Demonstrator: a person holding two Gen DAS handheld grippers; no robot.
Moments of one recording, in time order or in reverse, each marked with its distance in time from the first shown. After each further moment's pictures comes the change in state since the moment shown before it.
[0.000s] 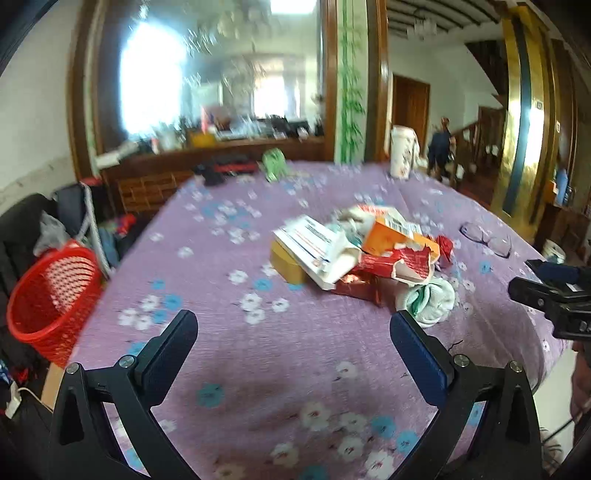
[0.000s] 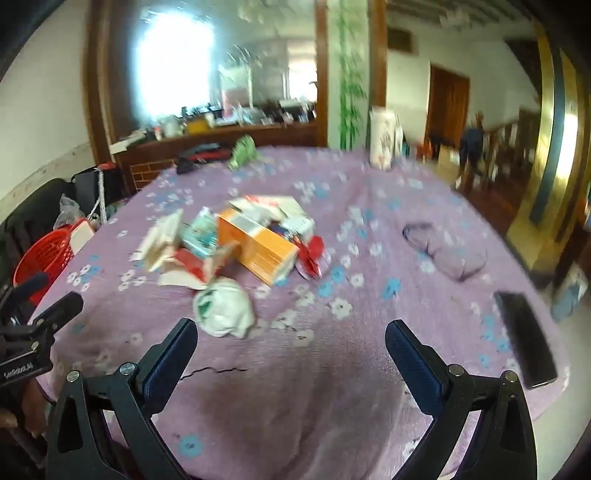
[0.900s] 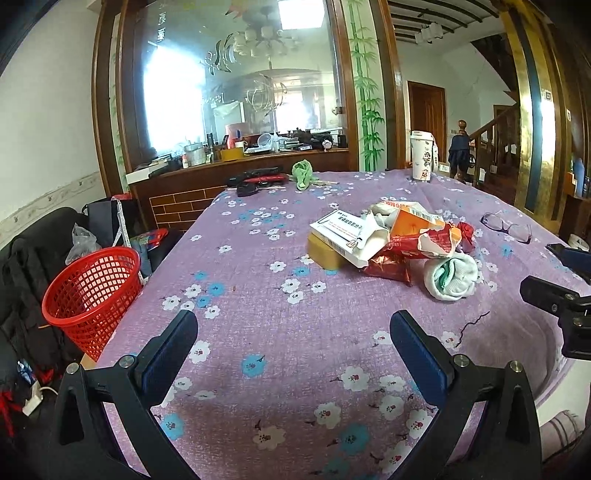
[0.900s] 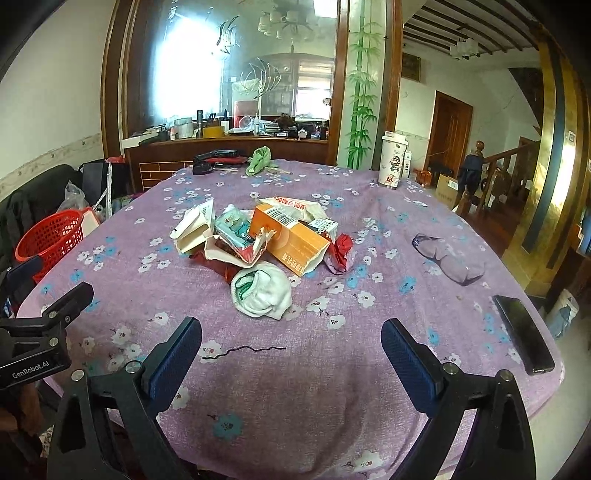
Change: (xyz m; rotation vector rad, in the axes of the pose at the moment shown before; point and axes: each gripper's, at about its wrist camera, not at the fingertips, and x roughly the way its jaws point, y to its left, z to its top) left arm -0.016 0.016 -0.027 0.038 -0.043 0.106; right arm -0.009 0.039 -0.031 -0.053 -0.055 -0.017
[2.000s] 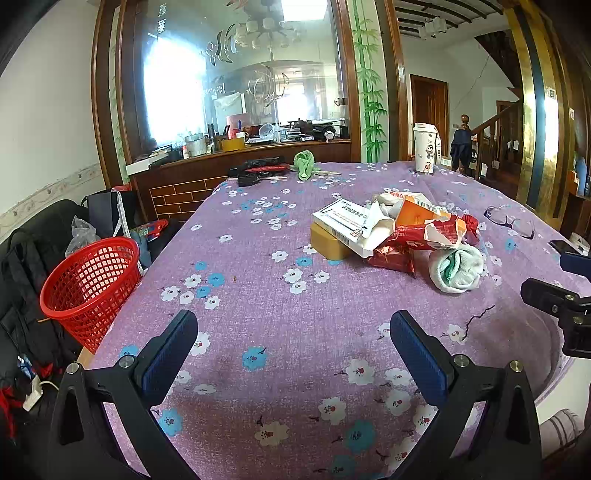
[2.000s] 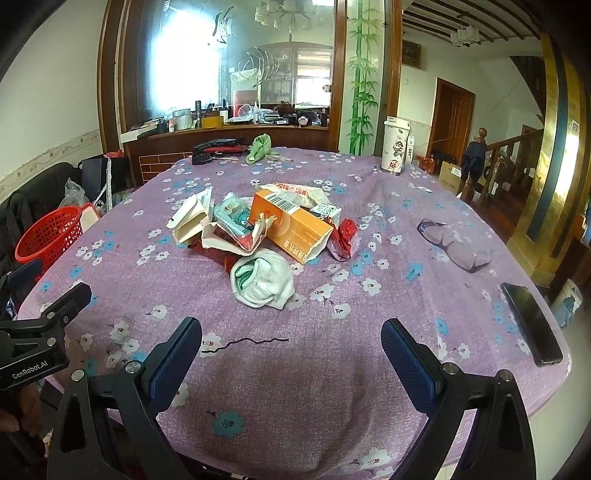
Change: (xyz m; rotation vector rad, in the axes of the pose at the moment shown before) left arm 0.009 0.002 -0.005 -0.011 0.034 -0.001; right arm 0.012 -0.003 -0.003 0.020 0.045 0.015
